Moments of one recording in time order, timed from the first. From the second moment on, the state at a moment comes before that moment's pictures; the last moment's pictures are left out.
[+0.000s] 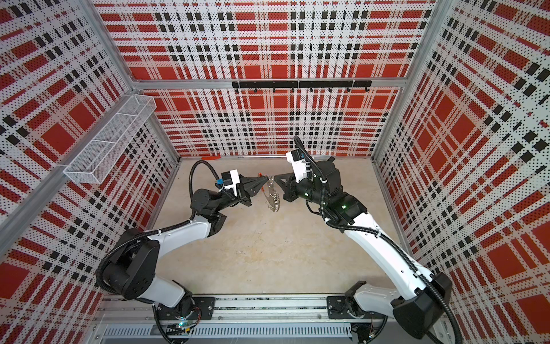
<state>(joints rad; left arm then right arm) -0.51 1.53 0.83 1.30 0.74 -0.22 0.58 1.22 1.25 -0.25 -0.36 0.30</state>
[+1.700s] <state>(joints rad) -0.64 1.61 0.89 1.41 0.44 -0.83 0.49 1.10 1.12 -0.05 -0.54 0.43</state>
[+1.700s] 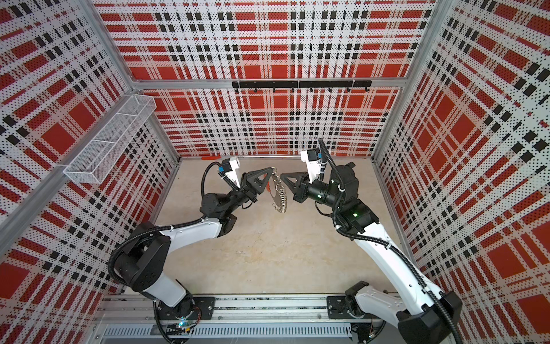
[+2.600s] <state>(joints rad) -0.63 1.42 0.89 0.86 0.29 -0.75 0.49 1.35 1.44 -0.36 -0.47 0.34</state>
